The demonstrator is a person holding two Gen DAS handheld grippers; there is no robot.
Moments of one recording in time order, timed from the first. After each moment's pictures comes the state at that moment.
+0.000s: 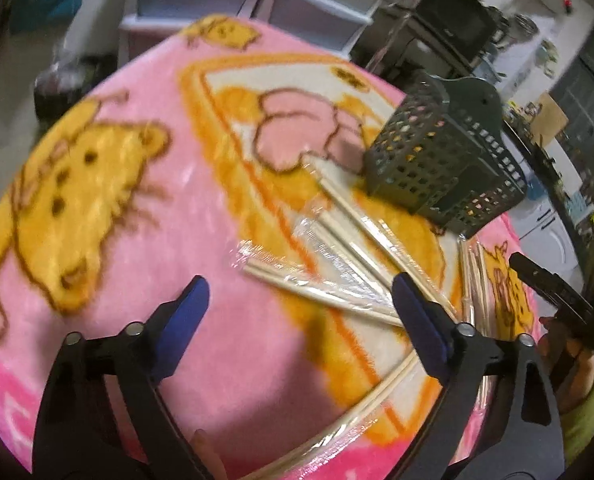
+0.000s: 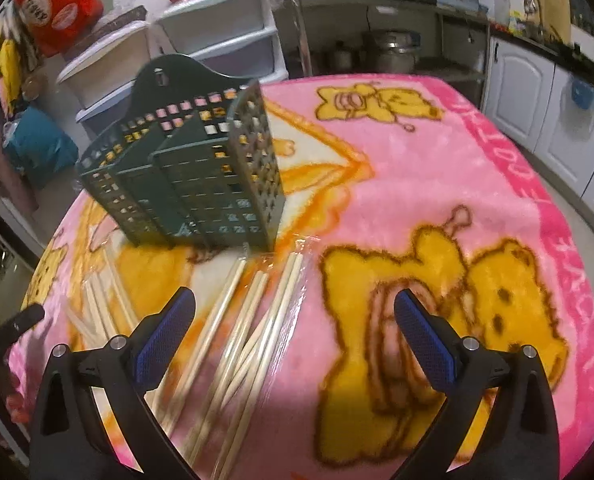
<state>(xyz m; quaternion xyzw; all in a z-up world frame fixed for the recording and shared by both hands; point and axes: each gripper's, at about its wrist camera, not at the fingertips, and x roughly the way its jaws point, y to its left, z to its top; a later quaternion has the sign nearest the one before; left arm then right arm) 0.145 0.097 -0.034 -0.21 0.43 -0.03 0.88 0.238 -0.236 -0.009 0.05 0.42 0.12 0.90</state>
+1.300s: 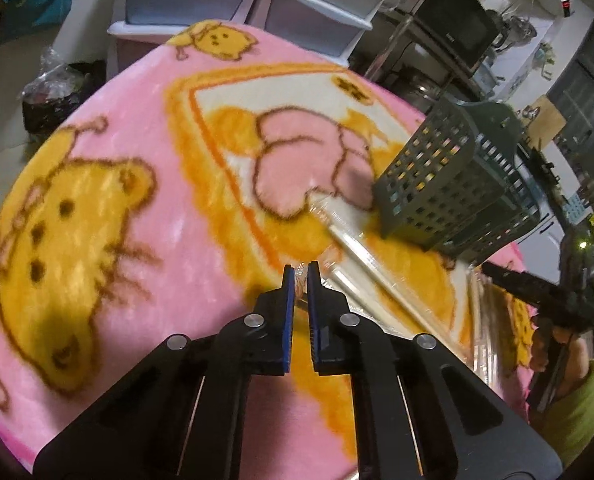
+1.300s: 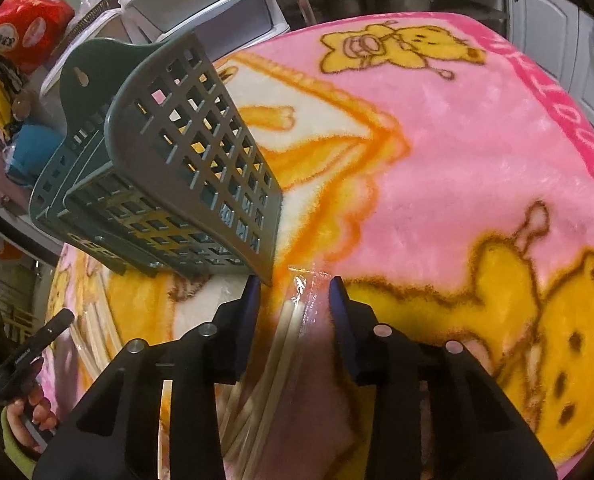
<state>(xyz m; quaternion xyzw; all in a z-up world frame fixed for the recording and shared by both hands) 0.182 0.107 -0.027 -0.20 0.42 -0.04 0.89 0.306 -0.240 -0.041 0.11 0.50 0.16 0.85</state>
